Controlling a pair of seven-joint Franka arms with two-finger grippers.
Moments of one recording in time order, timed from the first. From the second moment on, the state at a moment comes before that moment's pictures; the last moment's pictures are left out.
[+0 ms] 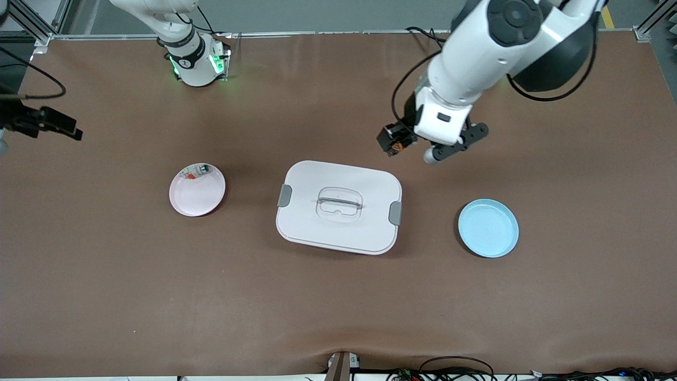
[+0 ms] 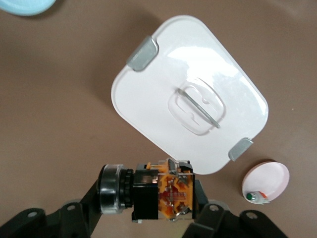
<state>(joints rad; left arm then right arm) -0.18 0.26 -0.50 -1.45 -0.14 1.78 -1.23 -0.09 0.02 0.01 -1.61 0.02 1.50 -0.01</state>
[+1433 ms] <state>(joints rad) -0.39 0.43 -0.50 -1.29 -0.29 2.12 -2.21 0.01 -0.03 0.03 -1.87 0.78 1.74 0.05</state>
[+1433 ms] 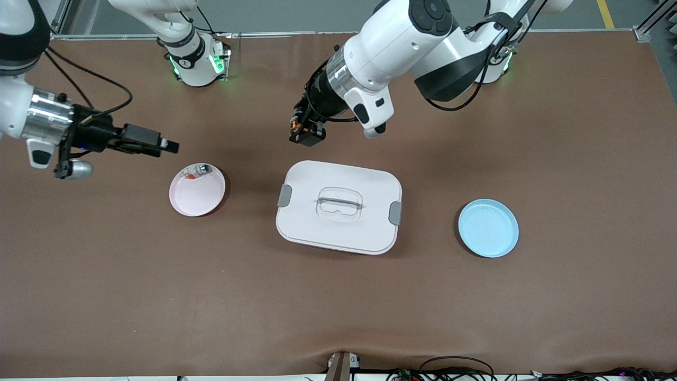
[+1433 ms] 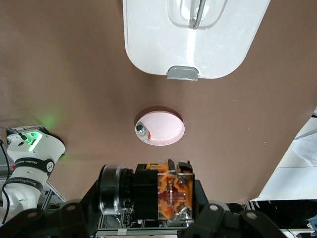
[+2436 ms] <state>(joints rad) -0.43 0.45 -0.49 -1.29 -0.29 2.13 -2.22 0.35 -0.10 0.04 -1.94 0.87 2.05 0.21</state>
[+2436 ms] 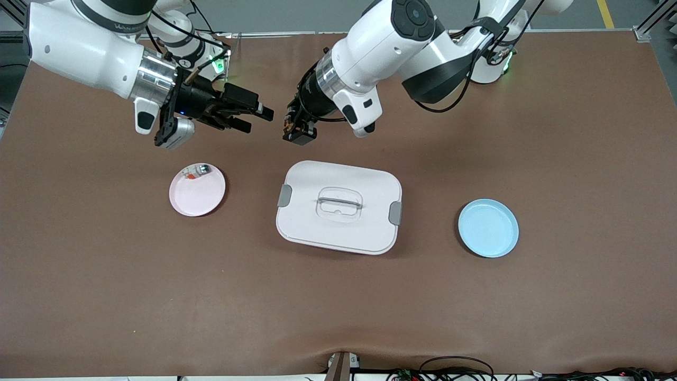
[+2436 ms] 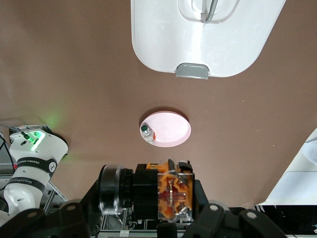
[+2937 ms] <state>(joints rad) -0.44 0.45 -0.48 -1.29 -0.29 2.13 -2.22 0.47 -0.13 0.04 -2.02 0.87 2.20 0.23</state>
